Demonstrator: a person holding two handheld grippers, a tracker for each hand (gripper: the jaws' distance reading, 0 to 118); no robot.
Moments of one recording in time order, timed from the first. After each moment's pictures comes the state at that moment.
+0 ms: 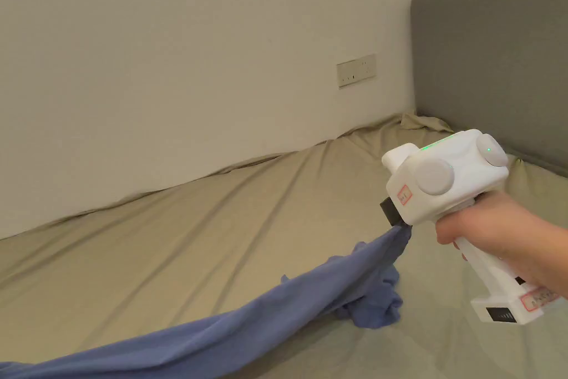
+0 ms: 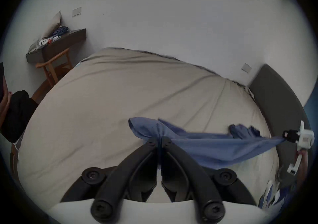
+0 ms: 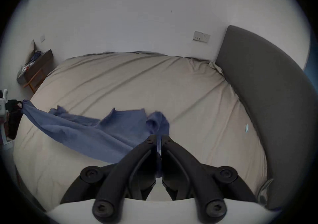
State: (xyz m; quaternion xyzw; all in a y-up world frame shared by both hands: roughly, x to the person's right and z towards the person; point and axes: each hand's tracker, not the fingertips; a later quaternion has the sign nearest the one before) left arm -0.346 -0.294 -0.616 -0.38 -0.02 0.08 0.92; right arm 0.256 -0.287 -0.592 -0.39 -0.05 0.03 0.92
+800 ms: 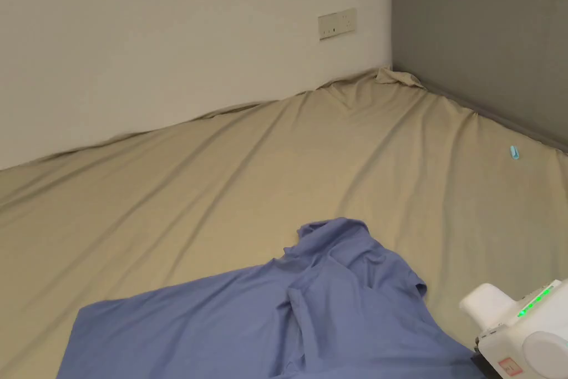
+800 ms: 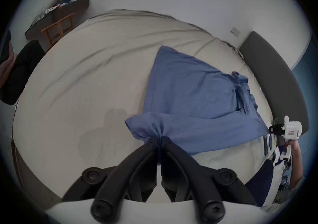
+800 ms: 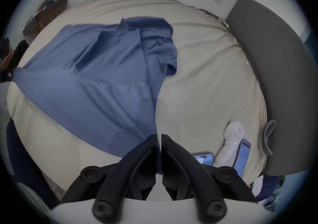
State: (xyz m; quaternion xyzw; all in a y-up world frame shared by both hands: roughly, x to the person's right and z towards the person) left arm -0.409 -0.382 -0.339 -0.49 -0.06 0.09 0.86; right arm 0.234 -0.421 -0.298 -0.56 -0.02 0.12 0.82
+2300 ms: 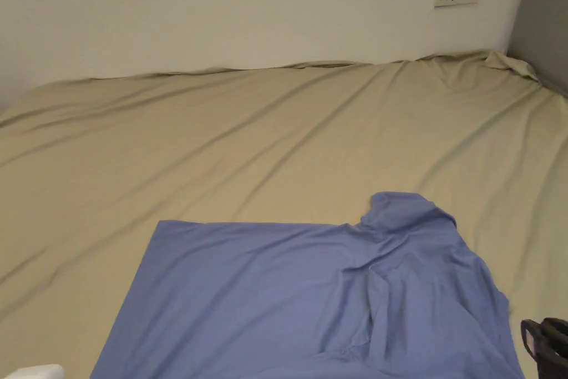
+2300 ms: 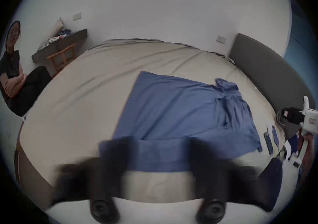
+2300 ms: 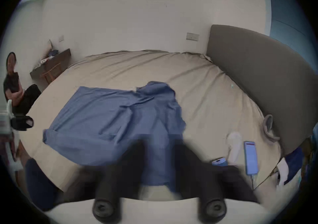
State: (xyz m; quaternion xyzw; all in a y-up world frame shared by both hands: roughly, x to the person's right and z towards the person) left arm -0.294 -0.356 -0.257 -0.37 -0.06 0.03 0.93; right arm 0.139 -0.328 -0.217 -0.34 -0.05 0.01 0.94
